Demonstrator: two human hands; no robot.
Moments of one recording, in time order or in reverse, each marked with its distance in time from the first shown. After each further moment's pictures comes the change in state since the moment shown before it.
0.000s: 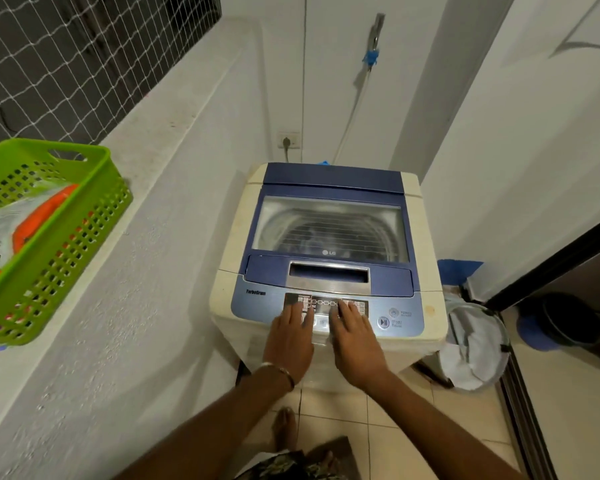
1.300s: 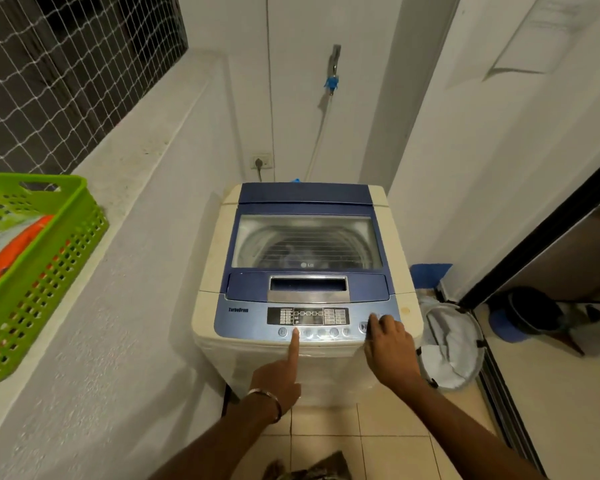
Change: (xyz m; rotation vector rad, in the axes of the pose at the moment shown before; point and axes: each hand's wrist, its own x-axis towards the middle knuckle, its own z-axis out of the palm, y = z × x) left_hand -0.034 0.003 -0.005 -0.119 -0.309 -0.052; right_hand -0.031 0.068 -0.019 -0.113 0.109 0.345
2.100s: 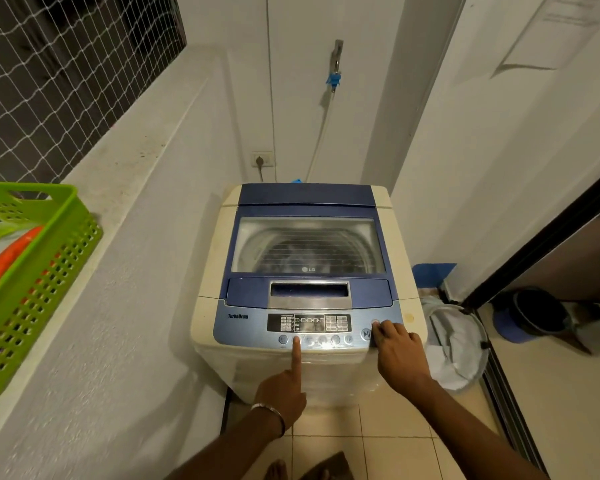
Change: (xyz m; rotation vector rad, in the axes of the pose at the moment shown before) left_hand 0.000 0.009 -0.001 -0.045 -0.068 -0.018; right_hand 0.012 0.013 -0.014 -0.141 -0.170 -0.109
